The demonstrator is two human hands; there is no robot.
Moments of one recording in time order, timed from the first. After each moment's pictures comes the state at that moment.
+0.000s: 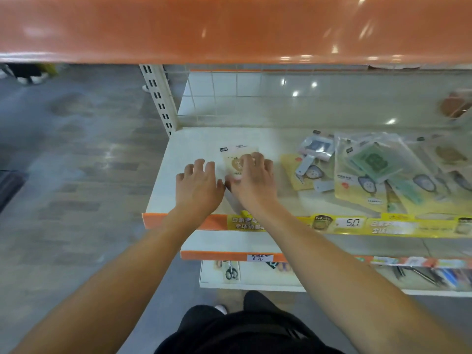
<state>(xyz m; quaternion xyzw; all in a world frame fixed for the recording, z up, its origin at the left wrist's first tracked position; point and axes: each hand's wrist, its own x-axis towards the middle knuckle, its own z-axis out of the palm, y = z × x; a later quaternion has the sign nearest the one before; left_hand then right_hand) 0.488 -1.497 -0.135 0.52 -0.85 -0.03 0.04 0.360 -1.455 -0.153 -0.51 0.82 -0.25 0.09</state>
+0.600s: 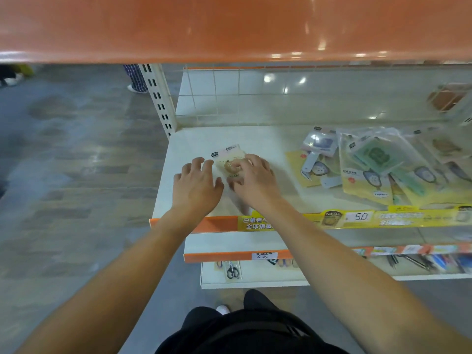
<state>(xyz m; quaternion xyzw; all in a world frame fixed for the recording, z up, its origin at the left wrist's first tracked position) 0.512 -1.516 -0.131 0.49 -0.86 -0.08 0.08 0.367 -1.466 -0.154 -0.55 0.80 -0.22 0.13</state>
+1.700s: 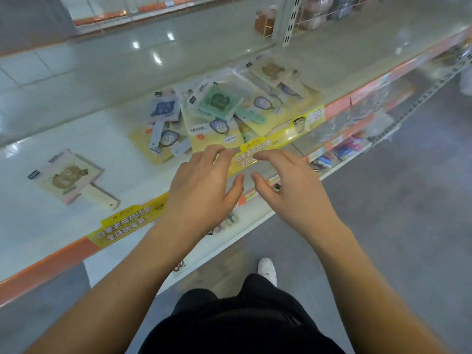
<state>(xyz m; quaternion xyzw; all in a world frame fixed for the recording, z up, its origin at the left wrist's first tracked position) 0.337 -1.323 -0.095 0.11 -0.98 -0.14 0.14 0.251 -1.166 -0.106 -0.36 0.88 -0.31 -0.02</state>
